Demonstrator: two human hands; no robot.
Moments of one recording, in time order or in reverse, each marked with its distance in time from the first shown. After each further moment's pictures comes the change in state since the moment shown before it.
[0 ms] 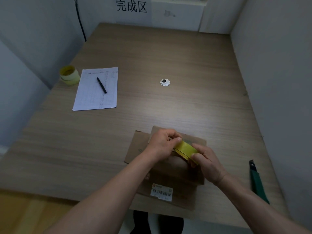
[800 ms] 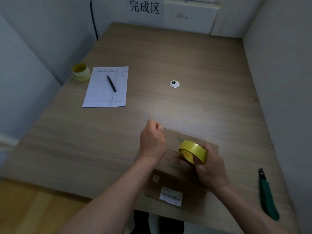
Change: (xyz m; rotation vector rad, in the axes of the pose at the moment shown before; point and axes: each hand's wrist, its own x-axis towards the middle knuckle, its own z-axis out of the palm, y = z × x) left_hand -0.007 -0.020 -0.024 0.056 0.612 -0.033; right_hand 0.002 0.012 0.022 -0.576 0.350 -0.042
